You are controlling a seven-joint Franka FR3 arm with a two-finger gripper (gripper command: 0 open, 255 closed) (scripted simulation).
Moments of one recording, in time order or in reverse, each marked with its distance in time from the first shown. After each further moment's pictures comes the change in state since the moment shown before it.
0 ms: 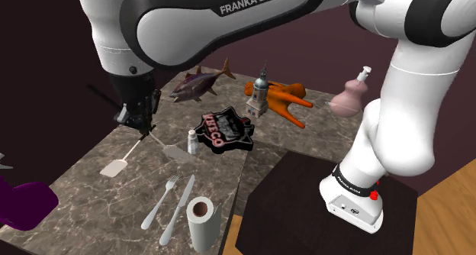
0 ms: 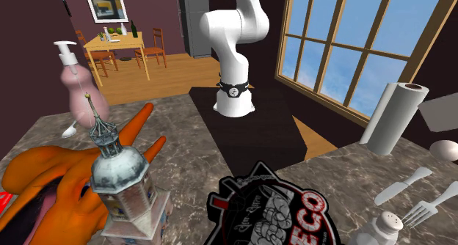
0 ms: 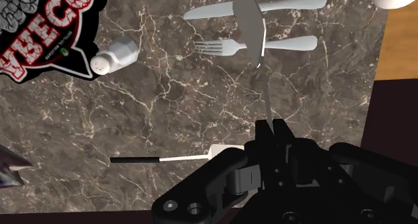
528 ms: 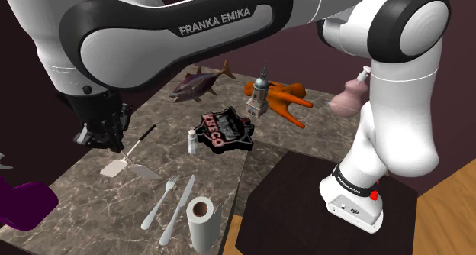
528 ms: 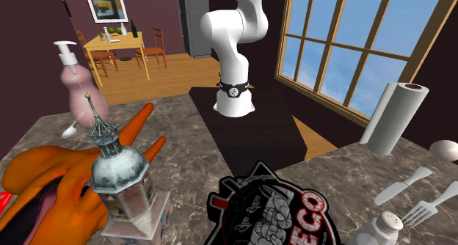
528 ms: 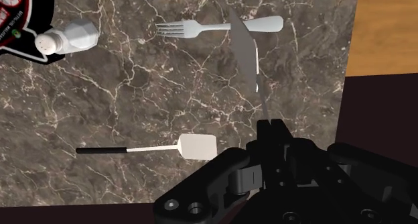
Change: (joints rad) arm 0.107 0.200 0.007 0.250 -0.081 -0.067 0.102
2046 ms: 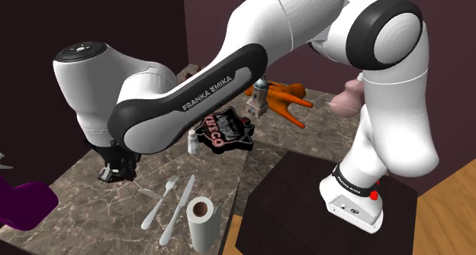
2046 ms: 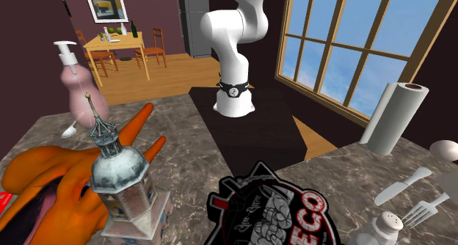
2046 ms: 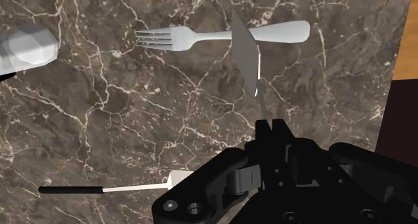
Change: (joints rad) arm 0.000 0.082 -0.025 -0.182 -0.046 0.262 0.037
